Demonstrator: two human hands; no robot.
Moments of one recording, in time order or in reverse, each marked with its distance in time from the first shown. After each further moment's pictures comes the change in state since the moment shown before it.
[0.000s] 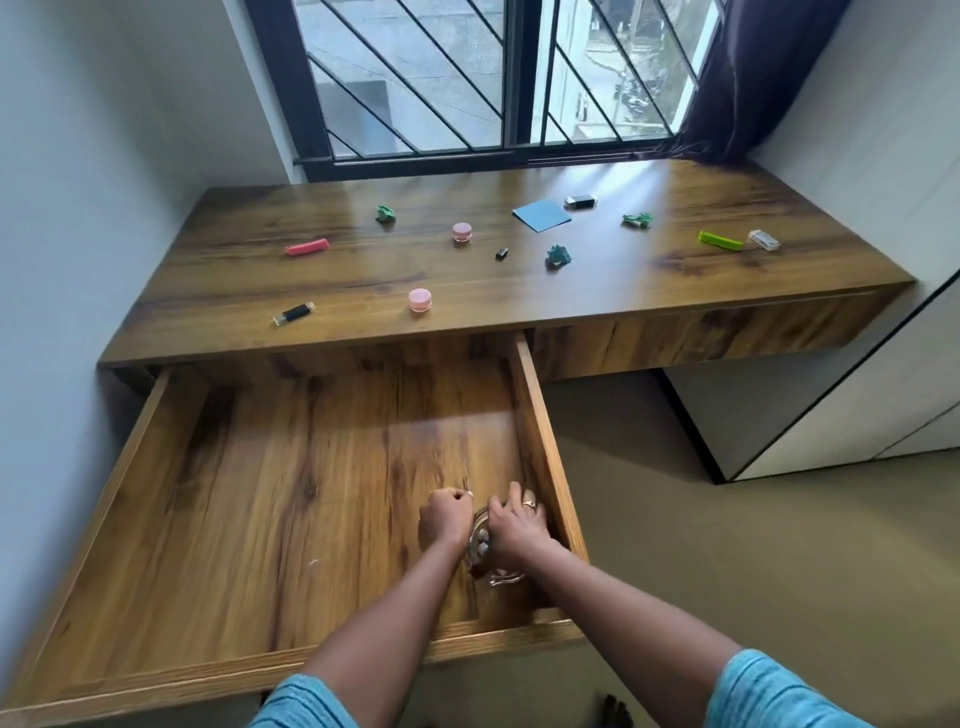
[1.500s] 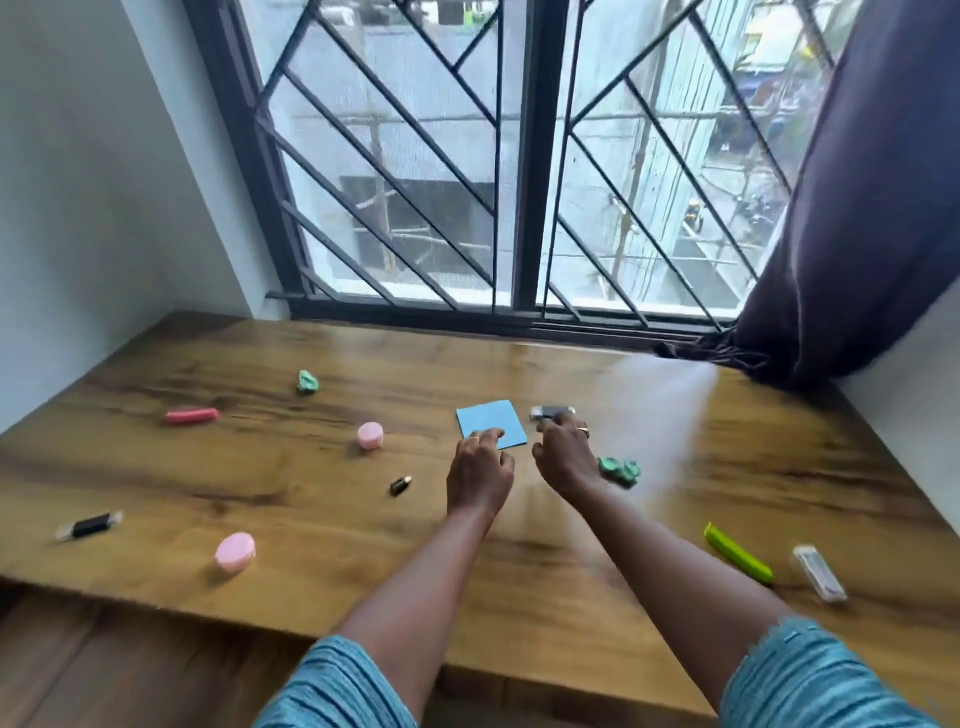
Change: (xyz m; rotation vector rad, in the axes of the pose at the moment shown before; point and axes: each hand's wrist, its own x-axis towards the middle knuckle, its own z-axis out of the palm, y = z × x) left_hand 0.222 0.468 0.108 0.183 0.372 0.473; right_hand 0.313 0.228 -0.449 0.151 0.582 -0.252
